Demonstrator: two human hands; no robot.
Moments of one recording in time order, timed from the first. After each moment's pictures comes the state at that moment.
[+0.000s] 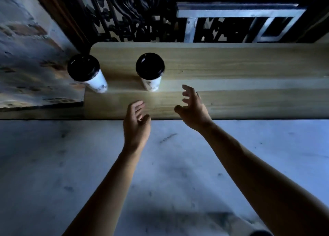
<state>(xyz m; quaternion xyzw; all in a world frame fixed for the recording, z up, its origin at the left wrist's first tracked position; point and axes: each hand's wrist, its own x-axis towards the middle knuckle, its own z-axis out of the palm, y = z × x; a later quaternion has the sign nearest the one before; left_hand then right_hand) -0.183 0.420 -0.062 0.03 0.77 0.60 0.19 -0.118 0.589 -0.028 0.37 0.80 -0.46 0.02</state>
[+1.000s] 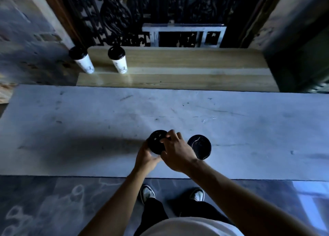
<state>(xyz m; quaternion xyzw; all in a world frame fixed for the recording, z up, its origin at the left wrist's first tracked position) 0.224 0.410 -0.006 0.13 0.87 0.38 0.29 0.292 0.536 0.075 0.14 0.95 -0.22 0.16</state>
